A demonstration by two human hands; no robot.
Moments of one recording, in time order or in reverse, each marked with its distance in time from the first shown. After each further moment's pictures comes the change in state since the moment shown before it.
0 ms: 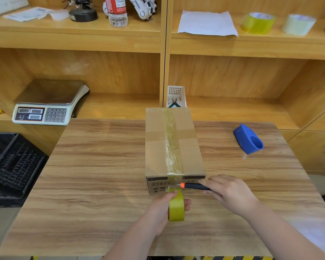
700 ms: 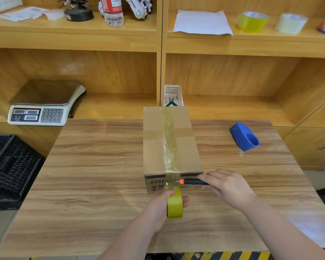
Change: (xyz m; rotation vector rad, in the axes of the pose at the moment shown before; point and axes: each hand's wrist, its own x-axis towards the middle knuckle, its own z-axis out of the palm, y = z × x) left_hand -0.002 0.002 0.003 -0.021 0.004 -0.006; right_hand -0.001 0.003 -0.001 -0.038 0.011 0.007
